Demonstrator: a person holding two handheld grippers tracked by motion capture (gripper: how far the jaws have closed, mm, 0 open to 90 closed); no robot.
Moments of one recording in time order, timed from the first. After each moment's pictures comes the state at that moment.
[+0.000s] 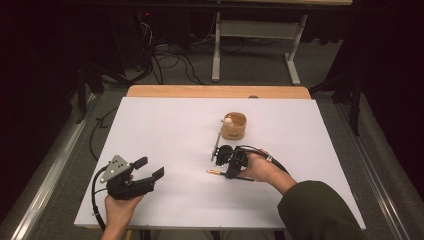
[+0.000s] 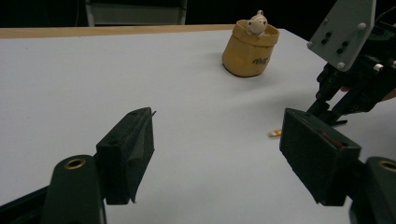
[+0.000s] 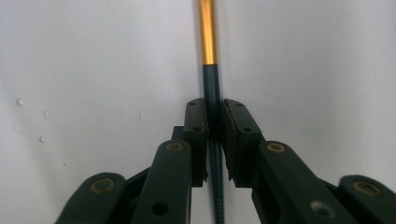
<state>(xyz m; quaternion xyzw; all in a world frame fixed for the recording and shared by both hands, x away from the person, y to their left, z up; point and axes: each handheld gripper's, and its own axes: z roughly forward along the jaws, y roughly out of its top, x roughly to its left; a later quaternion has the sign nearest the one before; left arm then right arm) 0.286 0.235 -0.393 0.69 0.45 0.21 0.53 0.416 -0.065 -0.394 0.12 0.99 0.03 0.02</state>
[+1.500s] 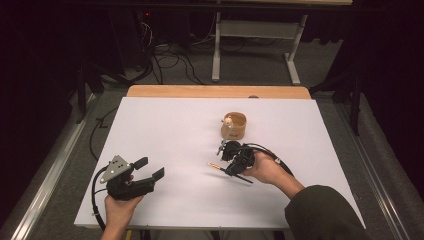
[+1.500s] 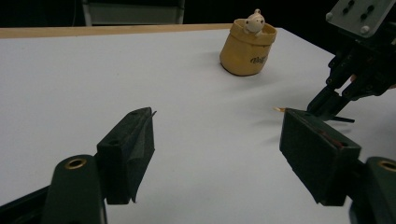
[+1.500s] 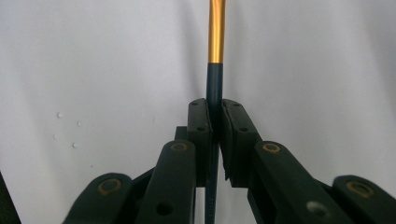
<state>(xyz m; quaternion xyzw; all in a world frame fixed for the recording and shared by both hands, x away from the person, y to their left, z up) 0.286 0.234 -0.393 0.70 0.44 0.20 0.53 0.413 -0.084 -0.375 0.15 0.98 0.11 0.01</state>
